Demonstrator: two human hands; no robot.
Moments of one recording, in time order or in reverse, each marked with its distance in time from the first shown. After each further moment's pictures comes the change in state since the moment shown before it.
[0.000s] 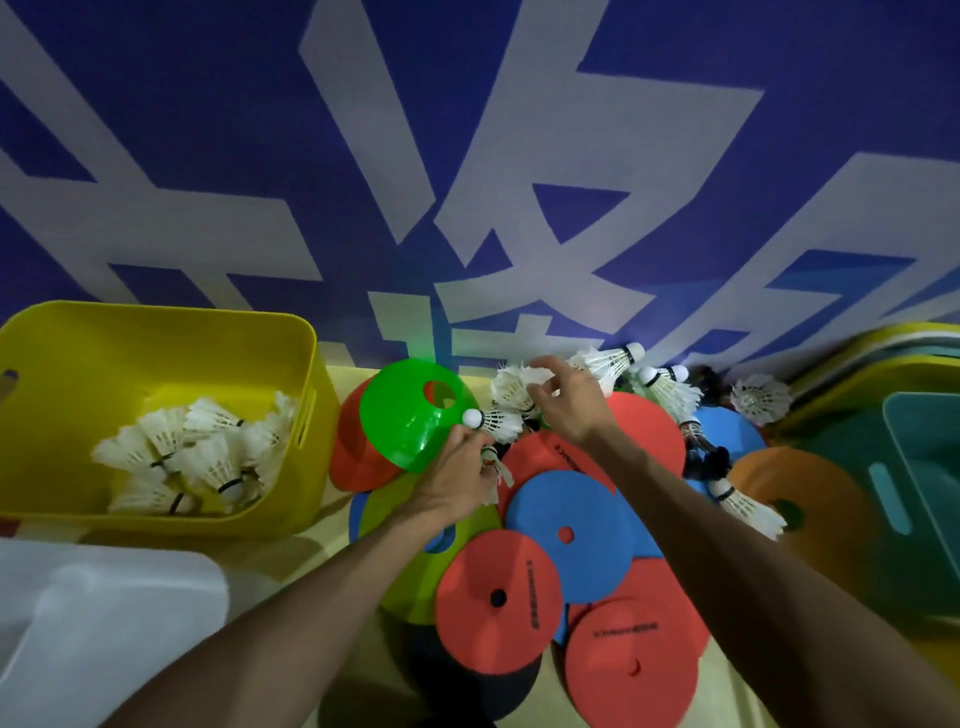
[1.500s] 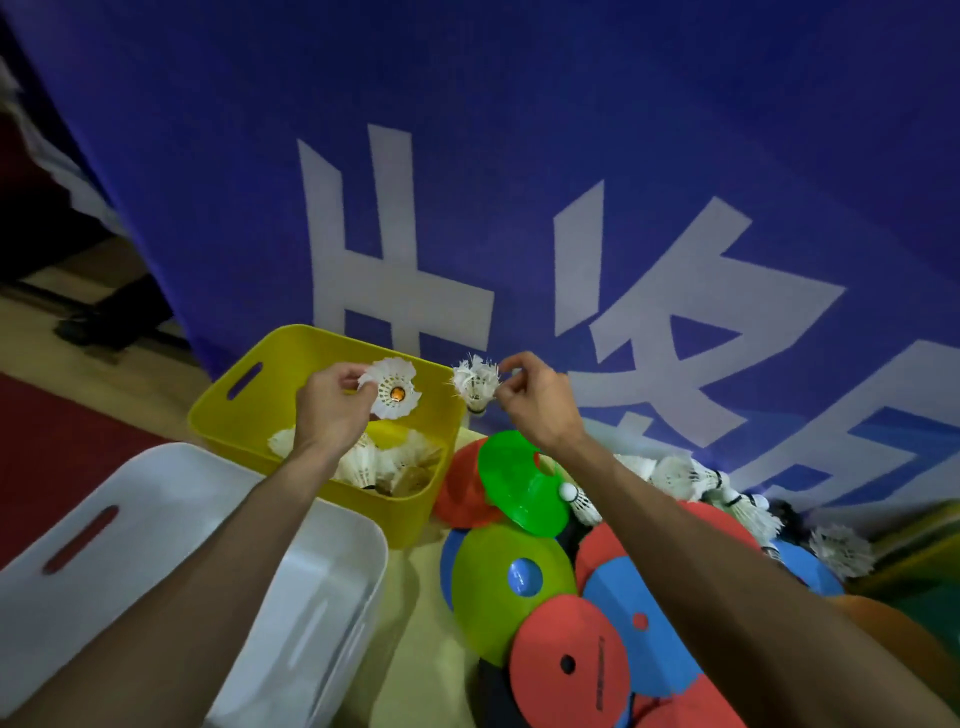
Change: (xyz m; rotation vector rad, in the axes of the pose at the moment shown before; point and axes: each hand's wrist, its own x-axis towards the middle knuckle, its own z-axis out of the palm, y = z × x) left_hand -0.138 -0.079 -0.222 -0.438 0.961 -0.228; right_hand -0.042 -0.202 0.046 0.038 0.067 -0.438
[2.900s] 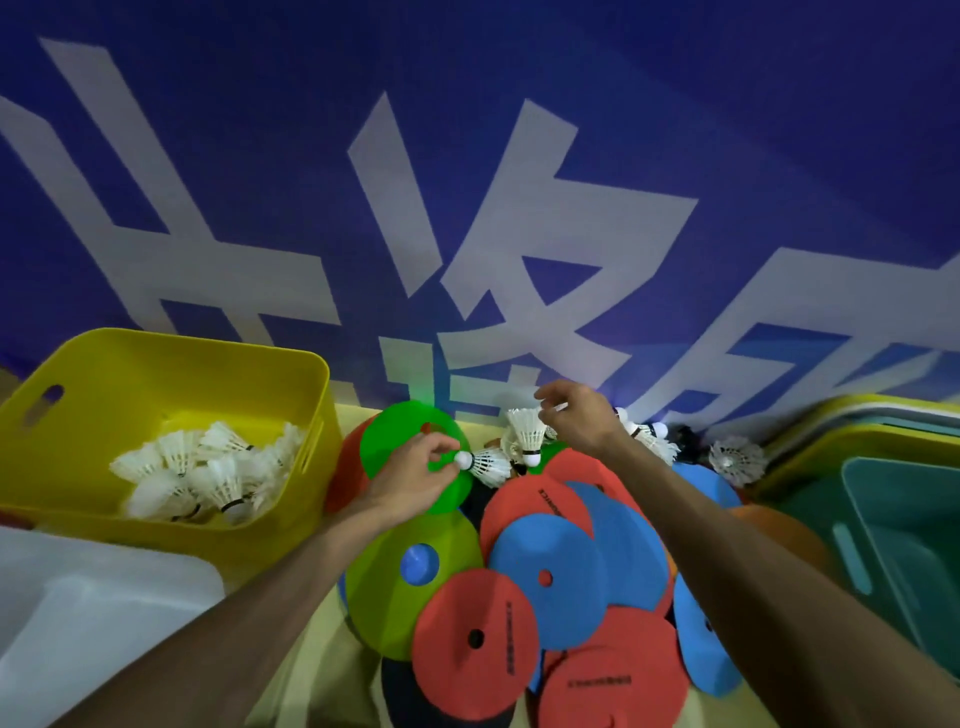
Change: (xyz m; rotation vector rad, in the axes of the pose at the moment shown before) left_hand -0.089 0.011 0.200 0.247 -0.809 0.171; right_hand -0.030 0.184 -0.108 -0.089 -0.161 0.387
